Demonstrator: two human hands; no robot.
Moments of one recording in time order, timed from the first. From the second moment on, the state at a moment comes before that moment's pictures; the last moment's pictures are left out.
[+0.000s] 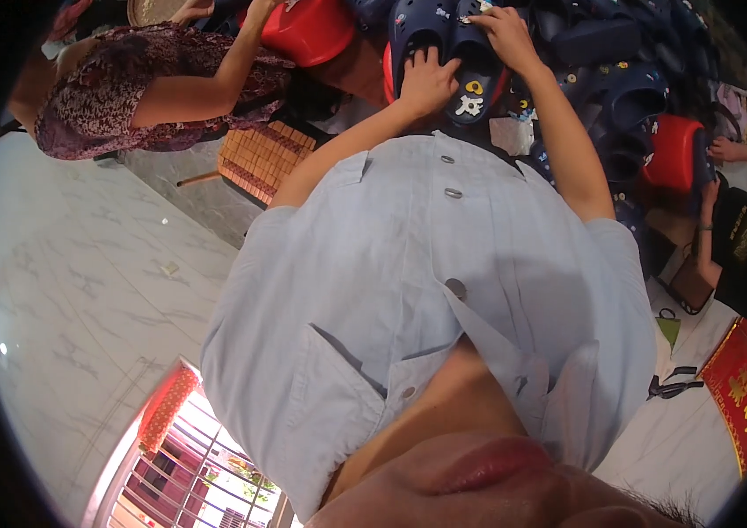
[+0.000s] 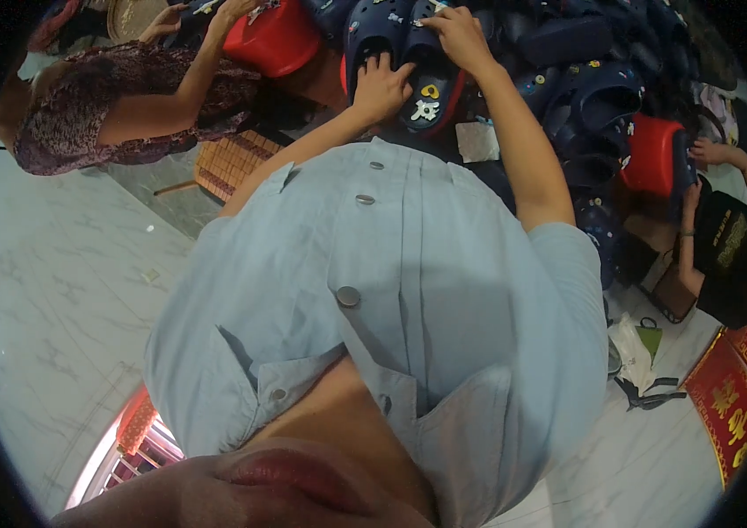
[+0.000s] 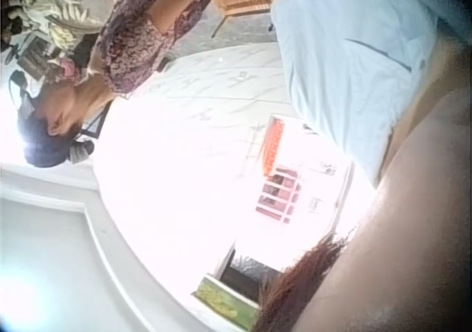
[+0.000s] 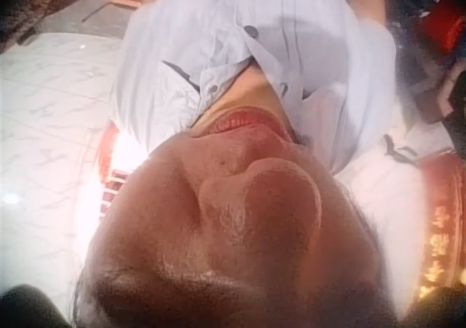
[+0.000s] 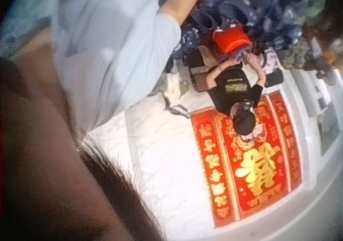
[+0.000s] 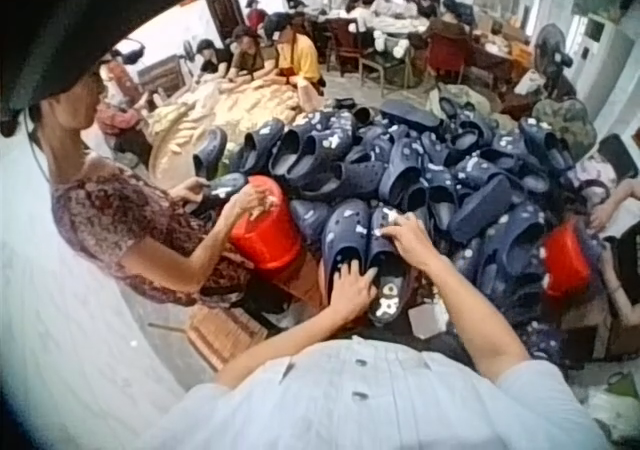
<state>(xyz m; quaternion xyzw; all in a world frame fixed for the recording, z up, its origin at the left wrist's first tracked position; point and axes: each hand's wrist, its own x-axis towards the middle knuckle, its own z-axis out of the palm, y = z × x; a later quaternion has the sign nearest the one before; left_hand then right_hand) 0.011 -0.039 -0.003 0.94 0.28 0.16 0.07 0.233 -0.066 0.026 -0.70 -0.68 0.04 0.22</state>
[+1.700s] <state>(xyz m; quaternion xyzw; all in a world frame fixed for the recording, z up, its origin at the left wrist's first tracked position) -0.049 -0.013 0.053 0.61 0.31 0.05 0.73 0.116 -0.137 0.037 -0.58 -0.59 0.32 0.46</state>
